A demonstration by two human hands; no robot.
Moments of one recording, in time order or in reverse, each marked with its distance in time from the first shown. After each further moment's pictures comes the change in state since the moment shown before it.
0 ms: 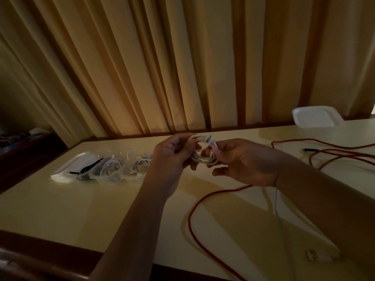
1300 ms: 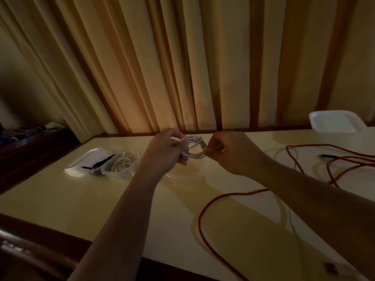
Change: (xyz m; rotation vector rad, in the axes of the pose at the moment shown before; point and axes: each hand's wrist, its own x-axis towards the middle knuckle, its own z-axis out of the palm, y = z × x) left_hand 0.029 0.012 -0.043 0.493 0.162 -0.146; right_hand 0.052 0.000 0.021 -1.078 0.501 -0.243
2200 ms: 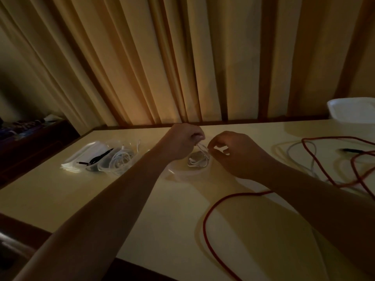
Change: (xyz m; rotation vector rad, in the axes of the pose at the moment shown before) left_hand 0.073 -0.032 0.023 0.710 -0.258 0.363; right_hand 0.015 0.035 0.034 -0.042 -0.050 -0.068
